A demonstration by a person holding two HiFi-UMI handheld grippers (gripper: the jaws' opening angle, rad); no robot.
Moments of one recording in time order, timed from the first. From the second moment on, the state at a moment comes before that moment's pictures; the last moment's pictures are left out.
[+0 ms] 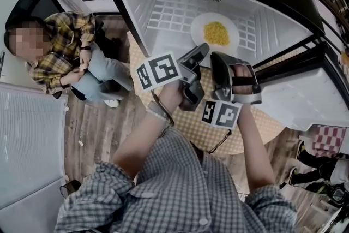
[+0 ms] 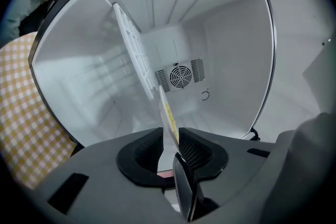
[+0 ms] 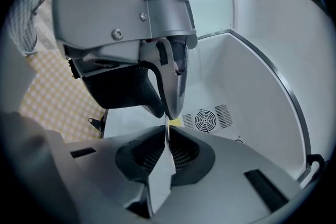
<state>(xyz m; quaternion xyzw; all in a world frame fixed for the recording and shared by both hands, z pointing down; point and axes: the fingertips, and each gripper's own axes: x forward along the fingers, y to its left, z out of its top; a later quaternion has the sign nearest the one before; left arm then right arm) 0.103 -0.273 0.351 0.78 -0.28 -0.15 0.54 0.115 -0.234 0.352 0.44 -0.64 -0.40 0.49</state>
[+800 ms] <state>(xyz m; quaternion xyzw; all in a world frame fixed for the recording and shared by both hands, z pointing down) 0.106 -0.283 0.350 0.77 -0.26 -0.17 0.55 0.170 -0.225 0.339 0.57 -0.78 0.24 -0.08</state>
